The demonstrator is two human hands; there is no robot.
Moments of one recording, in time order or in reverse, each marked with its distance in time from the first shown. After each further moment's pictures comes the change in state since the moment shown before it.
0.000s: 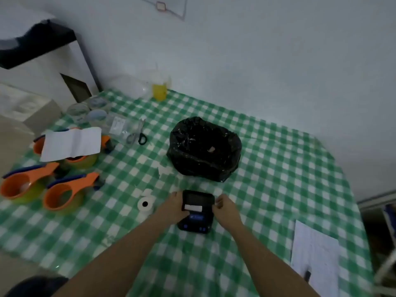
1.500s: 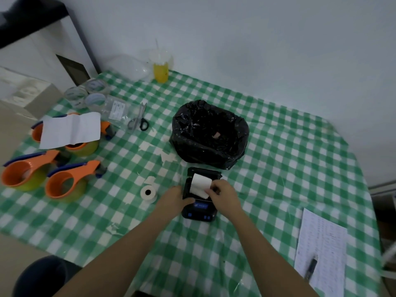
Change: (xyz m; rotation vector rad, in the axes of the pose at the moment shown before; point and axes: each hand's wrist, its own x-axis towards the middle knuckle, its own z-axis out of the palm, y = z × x) left_hand -0.005 0.001 0.006 -0.081 0.130 -0.172; right_hand 0.005 -0.020 0.007 -0.059 0.023 -0.195
